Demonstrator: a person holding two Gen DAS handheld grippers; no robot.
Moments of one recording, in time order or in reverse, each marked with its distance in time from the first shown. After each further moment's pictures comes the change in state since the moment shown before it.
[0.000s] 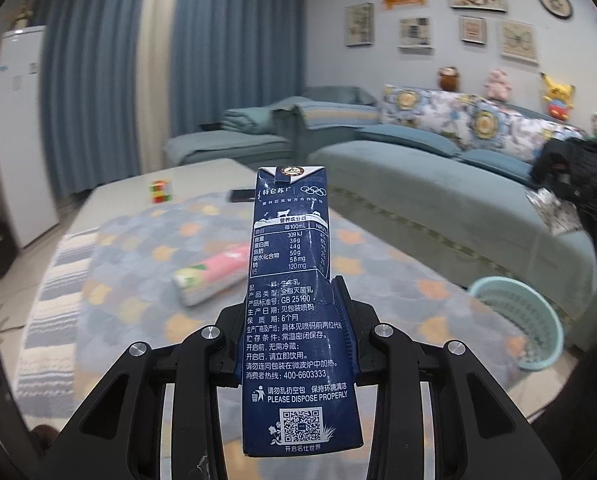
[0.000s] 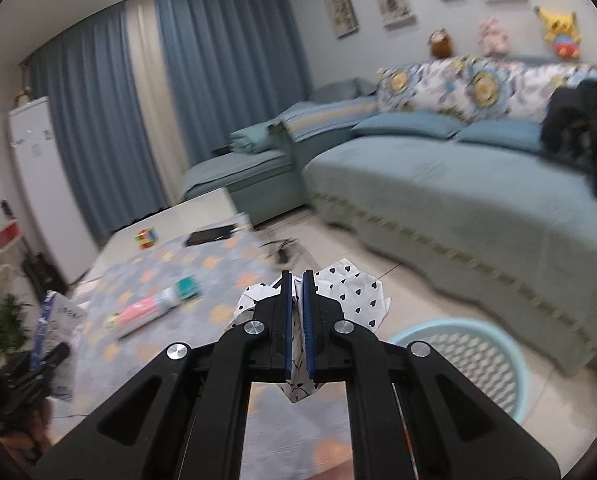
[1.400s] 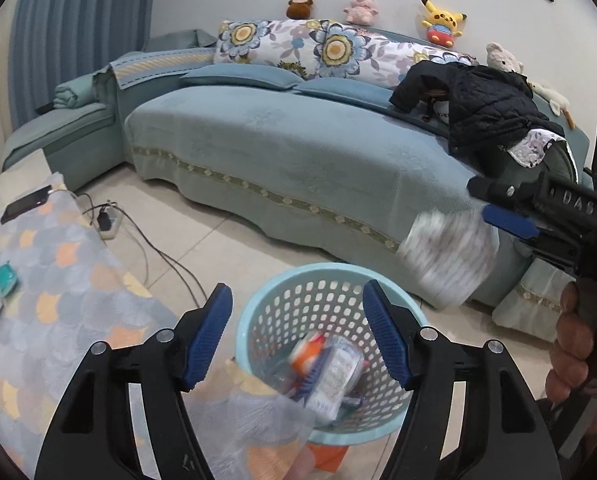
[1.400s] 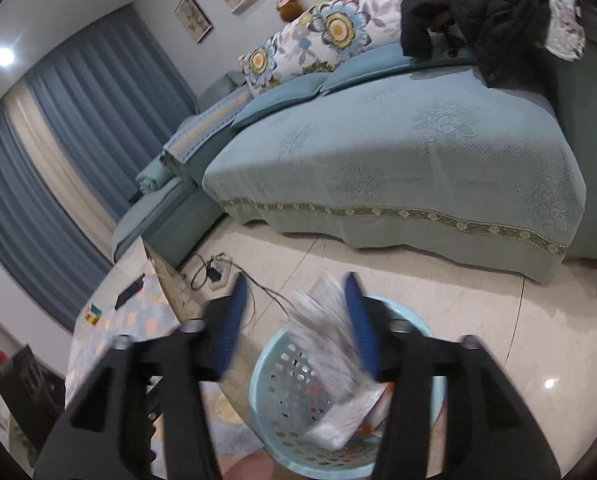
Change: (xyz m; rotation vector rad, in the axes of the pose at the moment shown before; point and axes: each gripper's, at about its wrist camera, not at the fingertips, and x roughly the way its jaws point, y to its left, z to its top) left arm 0.128 -0.279 0.025 0.170 0.221 -0.433; right arm -0.008 -0.210 -0.017 0.456 0.059 -0.167
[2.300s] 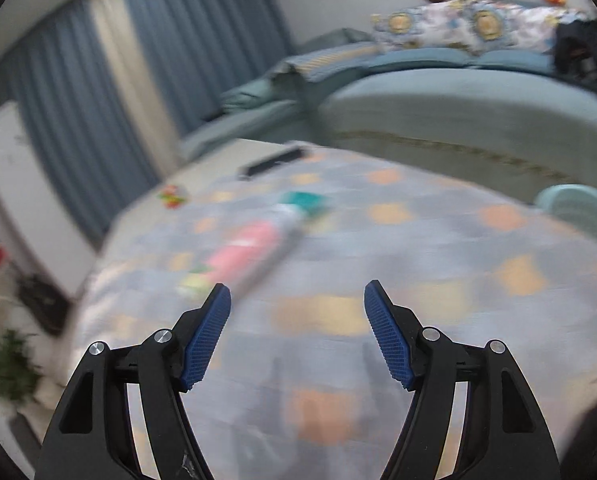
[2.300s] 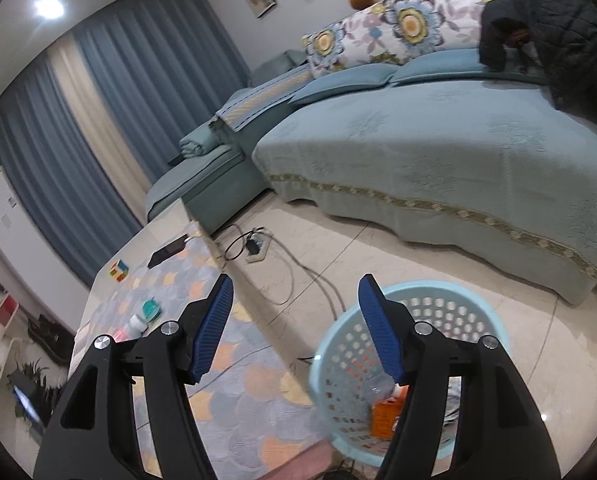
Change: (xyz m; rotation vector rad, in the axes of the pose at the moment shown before) left arm -0.131 0.224 -0.099 0.065 -0.004 0.729; right arm 0.018 0.103 -0.033 -0.174 0.077 0.123
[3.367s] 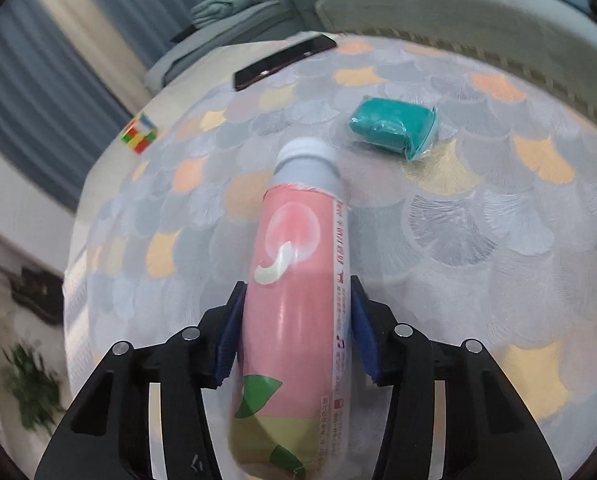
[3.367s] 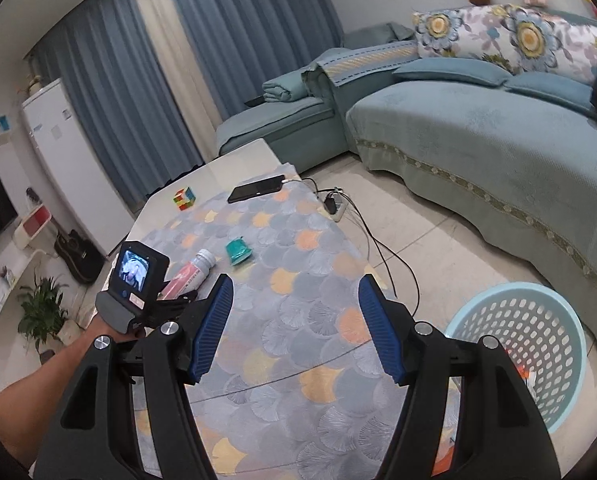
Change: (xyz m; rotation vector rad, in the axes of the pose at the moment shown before) left arm 0.166 0.048 0.025 0.083 0.364 -0.099; right arm 0.035 0.166 -0.047 -0.269 0.131 0.168
